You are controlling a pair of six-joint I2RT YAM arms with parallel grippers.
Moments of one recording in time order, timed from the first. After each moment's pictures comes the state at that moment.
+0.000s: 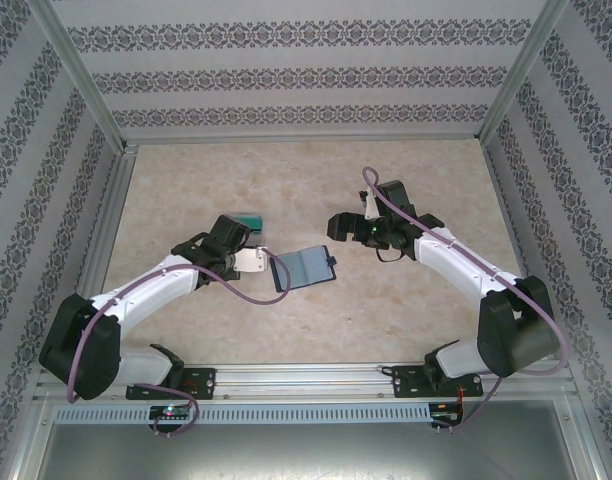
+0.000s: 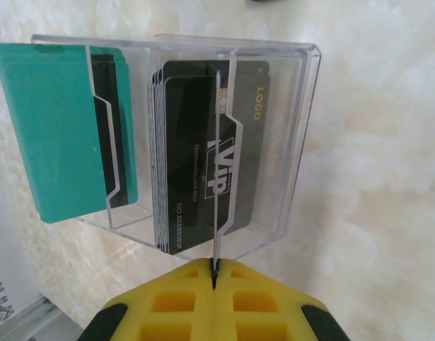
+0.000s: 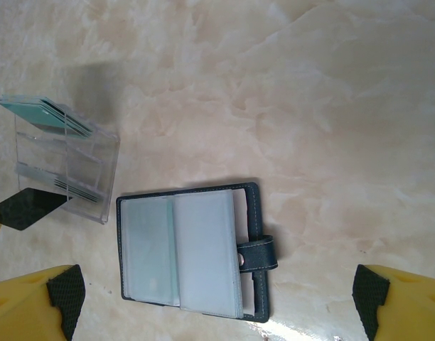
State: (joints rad) left arm -0.49 1.32 0.79 -0.50 -0.27 1.09; right arm 0.38 1.42 0.96 -0.41 -0.33 0.52
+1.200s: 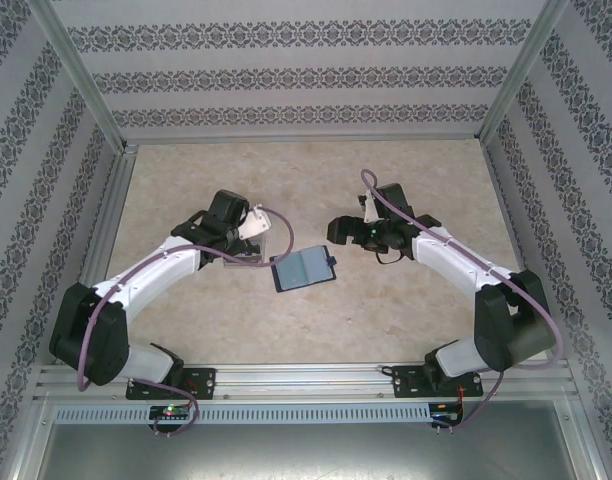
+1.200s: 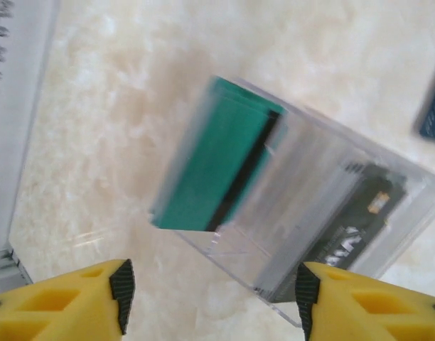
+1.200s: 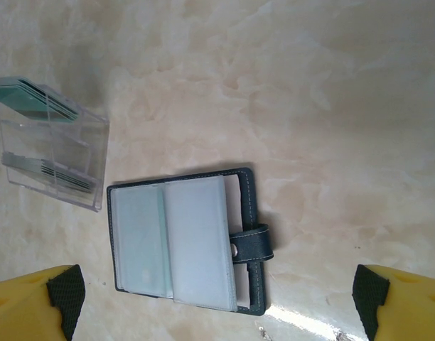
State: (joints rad) left arm -0.44 1.38 0.98 -0.46 -0.25 0.70; right arm 0.38 1.46 0.94 -0.41 -0.36 0.52
